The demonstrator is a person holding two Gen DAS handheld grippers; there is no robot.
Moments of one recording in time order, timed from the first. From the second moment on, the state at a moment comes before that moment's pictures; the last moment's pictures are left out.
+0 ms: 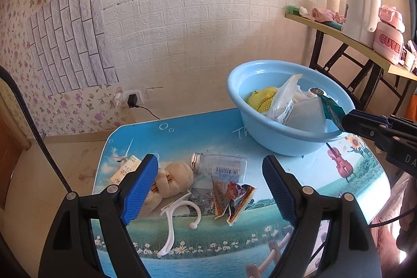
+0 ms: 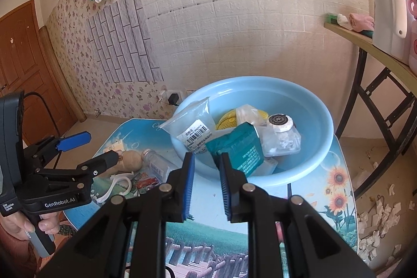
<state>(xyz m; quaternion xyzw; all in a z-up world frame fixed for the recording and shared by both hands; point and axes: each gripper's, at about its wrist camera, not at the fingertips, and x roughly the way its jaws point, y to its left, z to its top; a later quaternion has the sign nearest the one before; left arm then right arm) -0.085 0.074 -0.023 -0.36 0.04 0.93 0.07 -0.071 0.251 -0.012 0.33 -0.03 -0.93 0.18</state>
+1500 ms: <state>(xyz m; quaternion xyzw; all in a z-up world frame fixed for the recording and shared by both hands) -0.079 0.037 -0.044 -0.41 0.01 0.91 0.04 -0.061 0.228 -0.034 0.38 -0.02 -0.91 0.19</state>
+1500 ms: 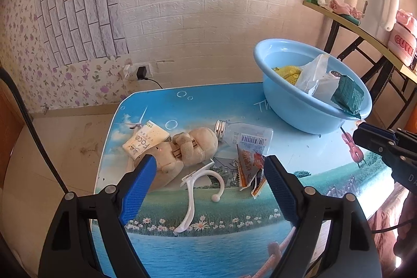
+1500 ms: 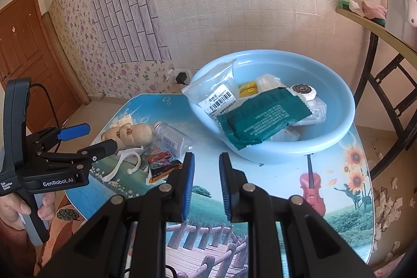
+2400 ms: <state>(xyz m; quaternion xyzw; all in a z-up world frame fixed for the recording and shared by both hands) -0.077 0.015 -0.050 -0.40 -0.02 0.91 0.06 -0.066 0.207 -0.050 0.41 -0.02 -0.89 0.20</state>
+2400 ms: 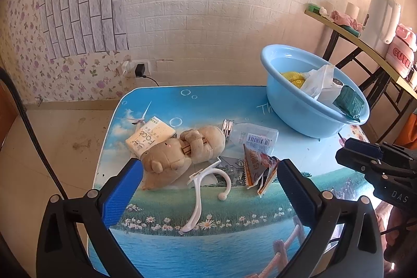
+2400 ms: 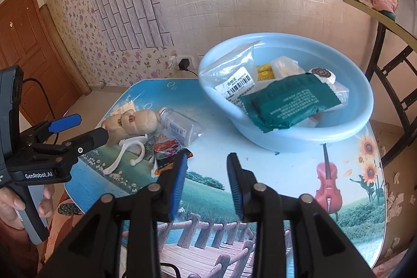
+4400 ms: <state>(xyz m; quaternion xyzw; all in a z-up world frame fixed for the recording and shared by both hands) -0.075 -0.021 -0.091 -0.42 -0.03 0.90 0.06 -0.082 0.174 -0.093 0.47 -0.02 -0.85 0.22</state>
